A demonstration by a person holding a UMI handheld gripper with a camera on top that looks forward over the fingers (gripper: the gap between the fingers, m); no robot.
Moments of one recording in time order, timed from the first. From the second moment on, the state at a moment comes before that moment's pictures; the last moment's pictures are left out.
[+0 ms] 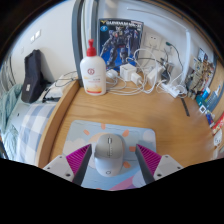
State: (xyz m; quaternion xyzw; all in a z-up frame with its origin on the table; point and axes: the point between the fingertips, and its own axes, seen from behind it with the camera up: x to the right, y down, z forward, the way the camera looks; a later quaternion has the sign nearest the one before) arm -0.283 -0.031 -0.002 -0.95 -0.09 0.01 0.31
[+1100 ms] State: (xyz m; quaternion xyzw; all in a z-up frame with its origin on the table) arm -0.232 -0.060 0.277 -0.89 -0.01 0.04 0.45
